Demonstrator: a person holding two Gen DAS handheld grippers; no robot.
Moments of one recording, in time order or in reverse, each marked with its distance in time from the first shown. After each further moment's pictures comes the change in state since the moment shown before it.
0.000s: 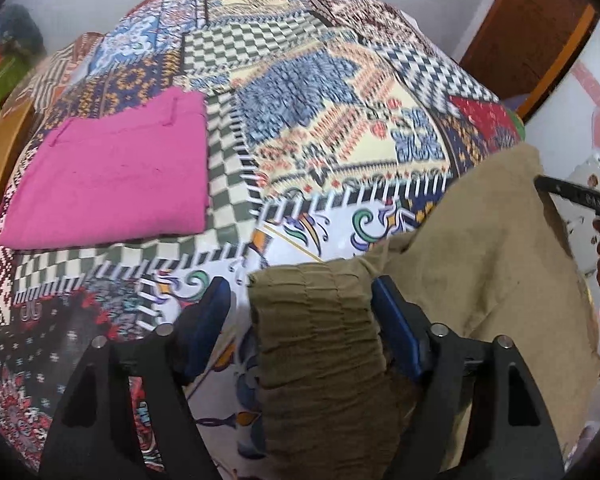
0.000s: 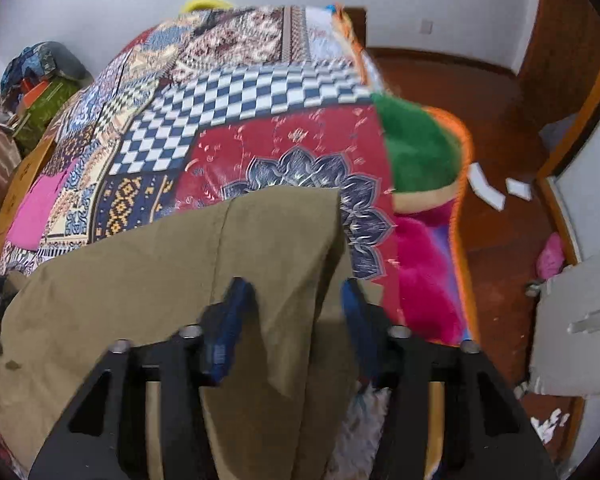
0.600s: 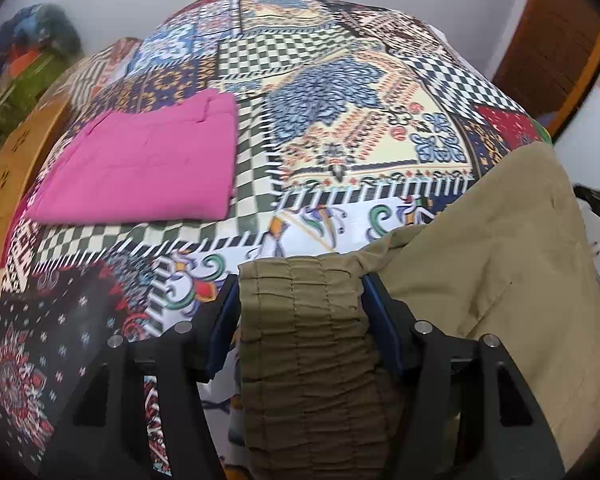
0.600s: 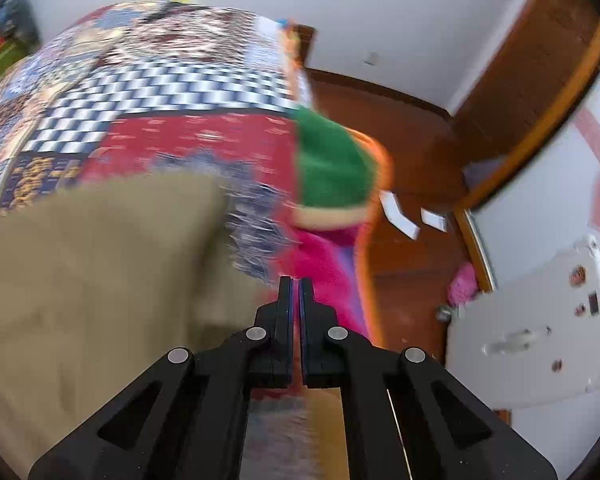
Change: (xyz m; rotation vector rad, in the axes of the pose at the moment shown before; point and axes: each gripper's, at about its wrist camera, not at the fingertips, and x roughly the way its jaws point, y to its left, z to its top) left arm -0.007 -0.005 -0.015 -0.081 -0.069 0.137; right arm -0.018 -0.022 -0.014 -0.057 -0.052 -0.369
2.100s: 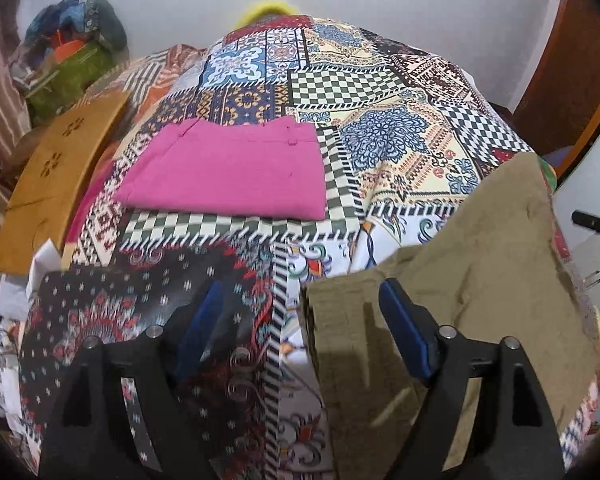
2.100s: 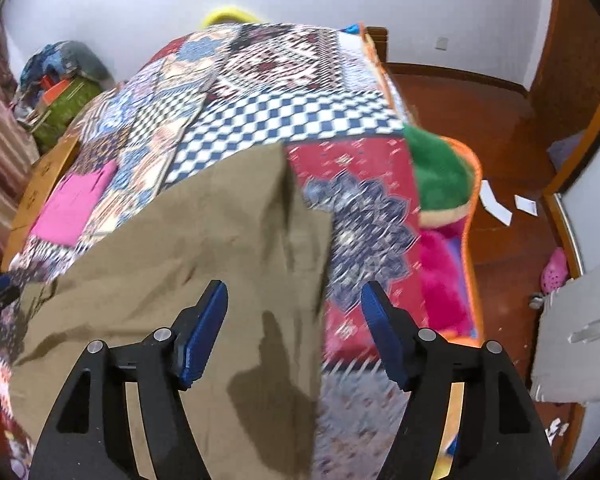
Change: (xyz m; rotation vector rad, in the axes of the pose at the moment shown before) left arm -0.085 0.057 -0.022 -0.092 -0.063 0.049; right arm -0.043 0.045 0.016 0.020 -0.008 0.377
